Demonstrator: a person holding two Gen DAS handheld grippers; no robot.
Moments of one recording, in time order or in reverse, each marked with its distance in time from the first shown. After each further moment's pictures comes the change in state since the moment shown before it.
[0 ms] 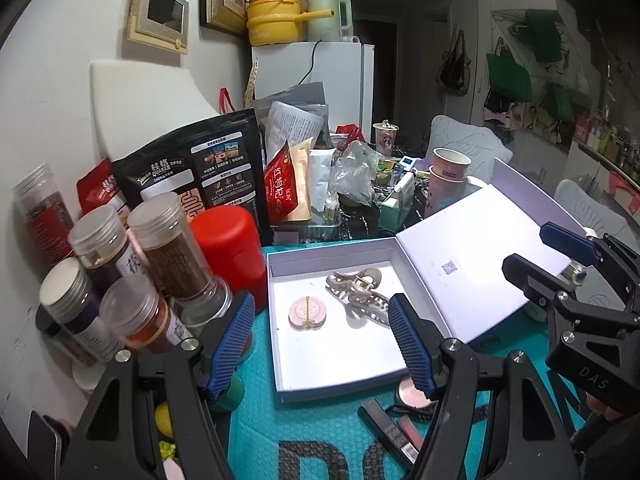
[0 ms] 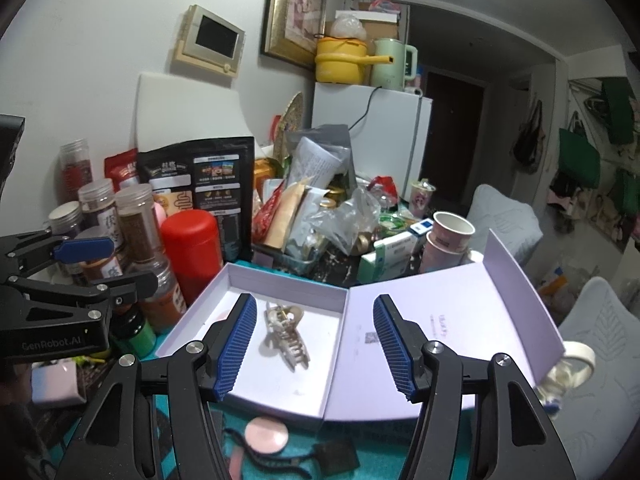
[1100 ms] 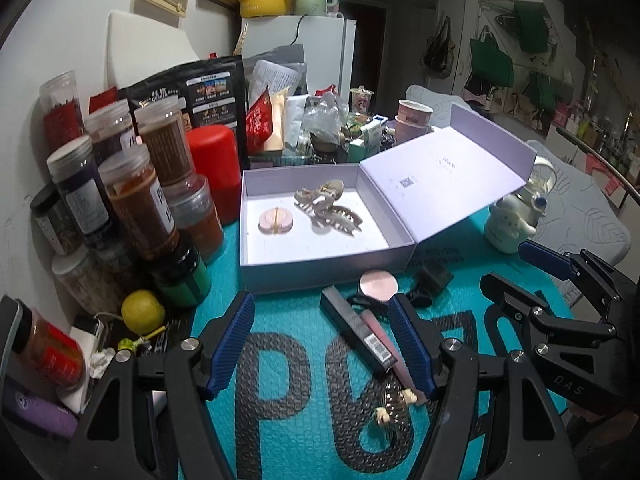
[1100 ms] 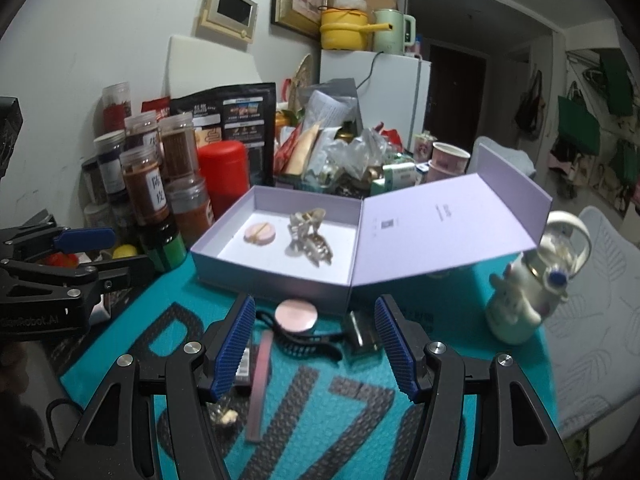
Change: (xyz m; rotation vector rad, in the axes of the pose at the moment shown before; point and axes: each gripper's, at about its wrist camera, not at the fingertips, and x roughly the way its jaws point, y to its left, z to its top) left arm -0.042 -0.020 -0.108 -0.028 0.079 -0.078; right arm -0.052 0.022 -0.105 0.035 0.109 0.035
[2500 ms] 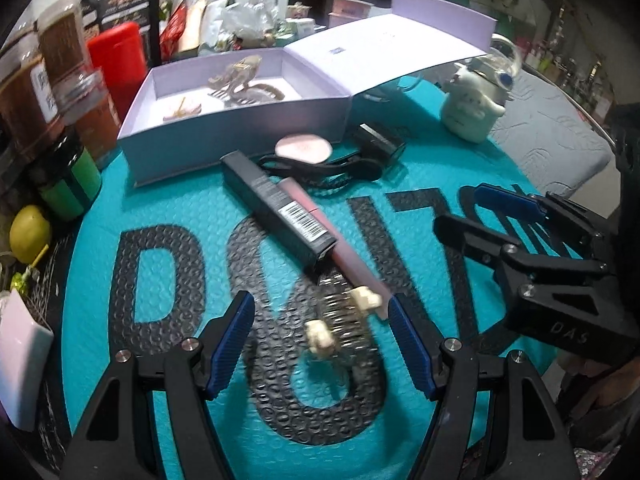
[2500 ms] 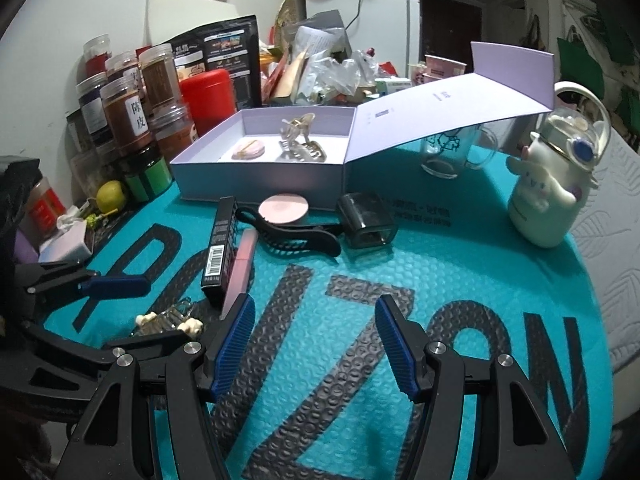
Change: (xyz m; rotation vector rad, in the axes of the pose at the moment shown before) left arm 0.071 -0.035 -0.086 0.081 0.239 -0.183; right arm 0.040 -0.020 -0.079 0.081 0.154 0.050
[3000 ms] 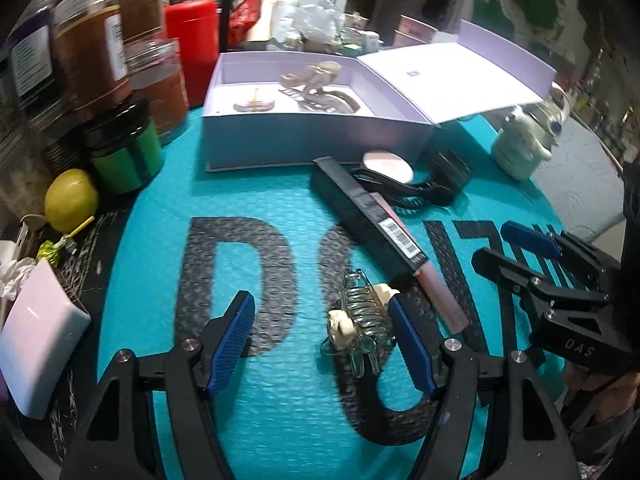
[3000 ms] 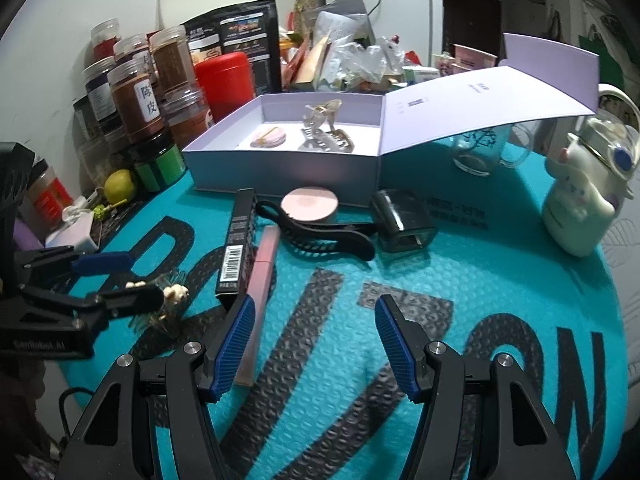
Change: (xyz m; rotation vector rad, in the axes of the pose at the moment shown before) left arm -0.008 0.054 0.000 -0.143 -0.042 0.060; right arm 0.023 0.016 0.008 -0.031 0.041 0.062
